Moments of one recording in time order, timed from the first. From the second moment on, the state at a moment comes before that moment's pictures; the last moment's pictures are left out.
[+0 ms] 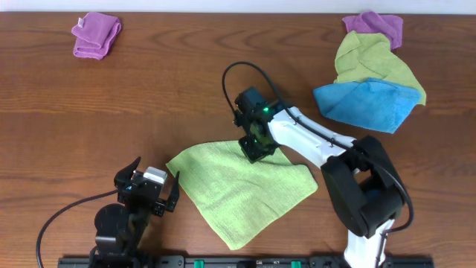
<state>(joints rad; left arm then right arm) -0.10 0.01 0.13 -0.44 0.18 0.27 0.61 2.00 1.31 -0.80 -0.11 0.09</state>
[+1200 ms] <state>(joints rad) -0.10 0.01 0.13 -0.44 0.18 0.27 0.39 2.07 1.35 -0.51 -0.10 0.21</state>
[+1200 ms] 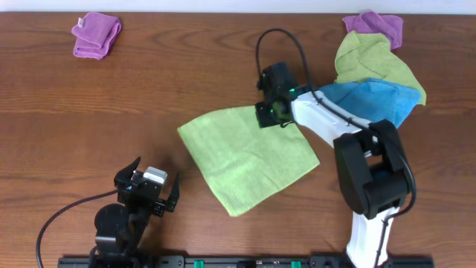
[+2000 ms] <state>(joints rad) -0.10 0.01 0.13 -0.44 0.18 0.27 0.28 2.06 1.66 -0.92 -0.21 0.12</state>
